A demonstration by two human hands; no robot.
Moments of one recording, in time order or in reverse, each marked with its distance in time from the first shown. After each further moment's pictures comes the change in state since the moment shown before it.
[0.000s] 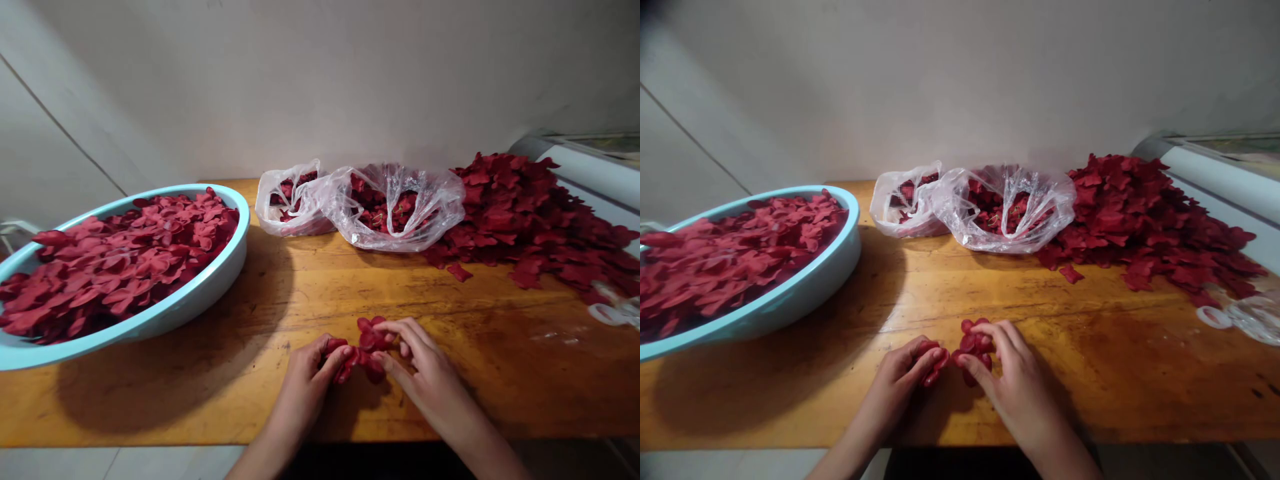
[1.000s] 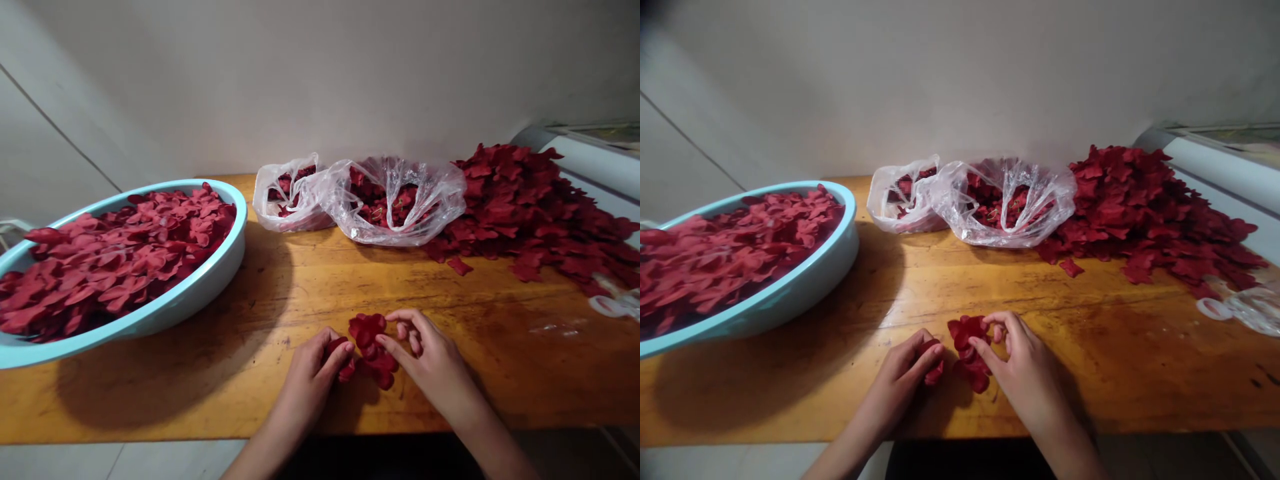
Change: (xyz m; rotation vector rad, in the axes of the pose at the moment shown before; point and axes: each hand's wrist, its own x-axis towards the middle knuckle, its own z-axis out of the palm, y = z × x) left_hand -0.003 0.001 0.001 0.016 -0.020 0.003; right_hand 0.003 0.012 -0.001 -0.120 0.110 0.038
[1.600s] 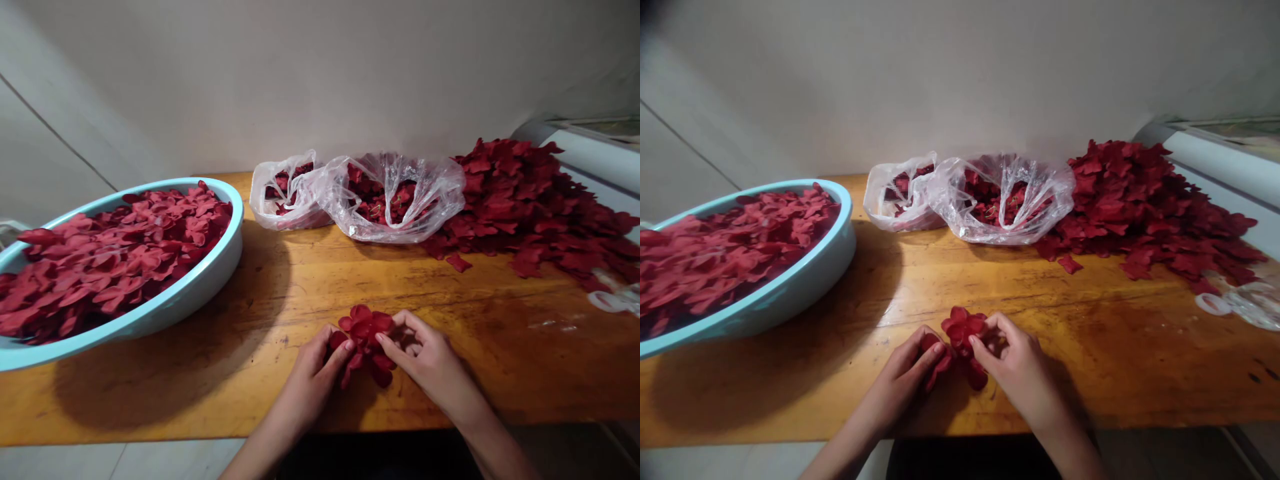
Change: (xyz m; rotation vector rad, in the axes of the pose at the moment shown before) left_hand 0.001 -0.002 0.004 -0.053 -0.039 -0.007; right_hand 0.002 0.001 0.004 0.391 -0.173 0.143
